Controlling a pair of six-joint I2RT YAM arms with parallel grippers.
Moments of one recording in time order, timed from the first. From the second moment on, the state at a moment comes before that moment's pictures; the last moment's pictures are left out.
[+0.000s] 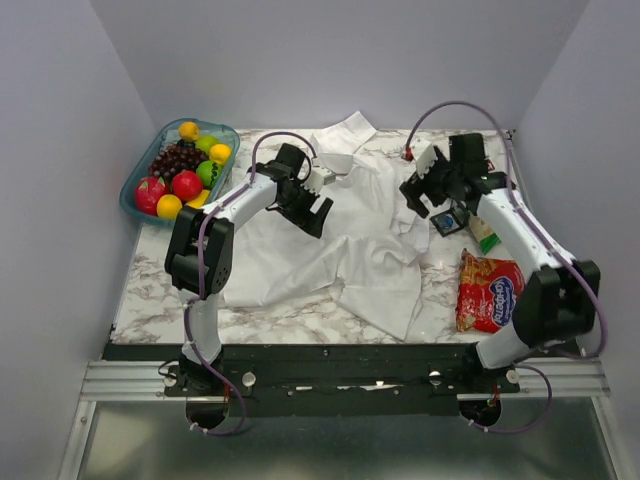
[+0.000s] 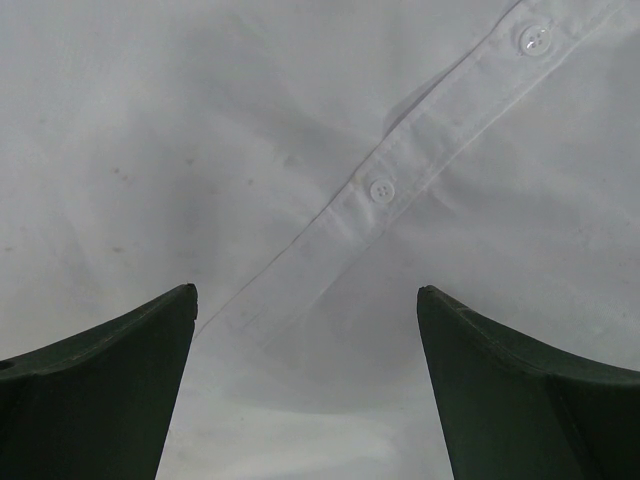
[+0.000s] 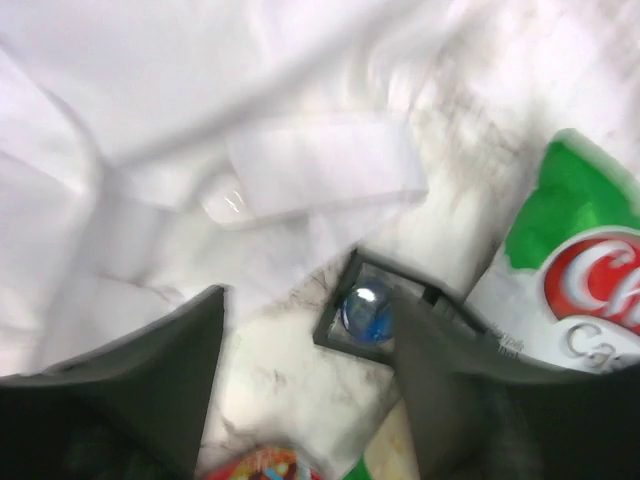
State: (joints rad) left arm -0.41 1.99 1.56 -0.71 0.40 0.24; right arm 0.19 1.63 1.32 -0.57 -0.27 -0.69
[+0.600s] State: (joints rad) left arm -0.17 1.85 1.90 -0.64 0.32 0.20; right arm 0.20 1.60 1.67 -0.33 0.03 -0.07
